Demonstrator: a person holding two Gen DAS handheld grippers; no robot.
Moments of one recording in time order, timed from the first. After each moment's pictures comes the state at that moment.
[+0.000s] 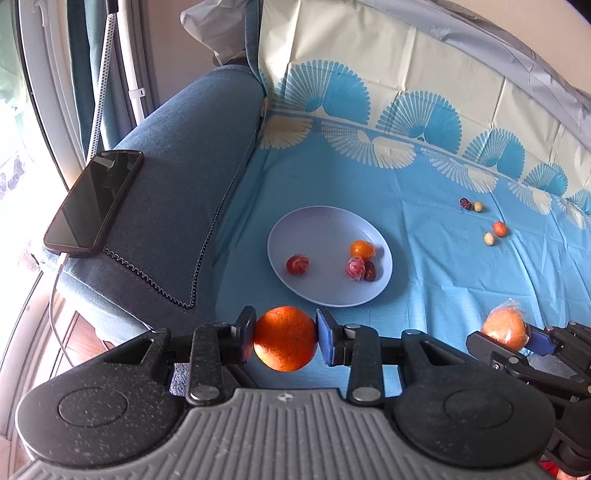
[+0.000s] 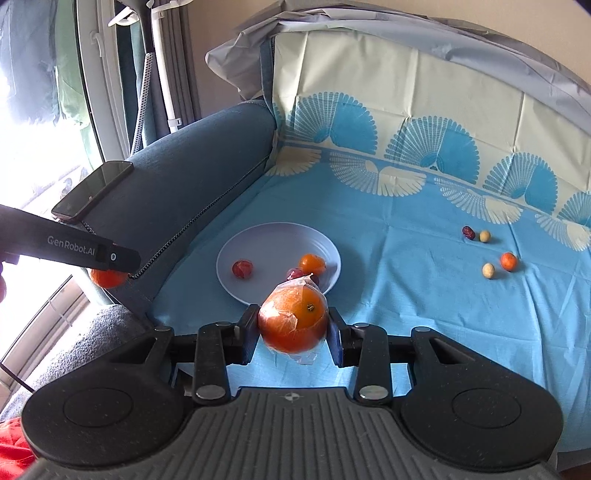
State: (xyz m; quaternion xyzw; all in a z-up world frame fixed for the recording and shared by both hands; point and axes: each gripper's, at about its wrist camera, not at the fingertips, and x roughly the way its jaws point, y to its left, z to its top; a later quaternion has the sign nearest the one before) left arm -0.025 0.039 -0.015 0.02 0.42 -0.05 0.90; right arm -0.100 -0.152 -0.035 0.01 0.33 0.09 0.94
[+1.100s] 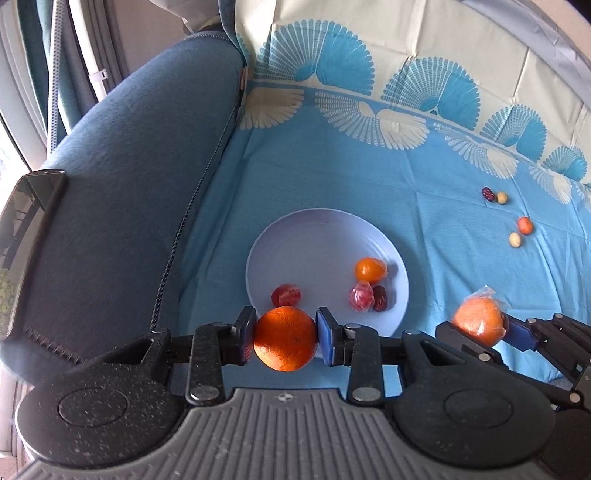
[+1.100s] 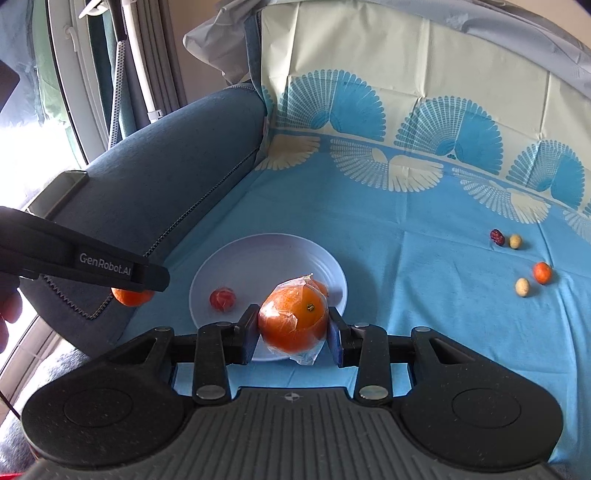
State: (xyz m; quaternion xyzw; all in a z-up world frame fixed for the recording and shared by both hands) left arm 0.098 0.010 -0.056 0.03 0.48 -0.05 0.88; right arm 0.015 -0.149 -0.068 0.03 0.35 0.09 0.93
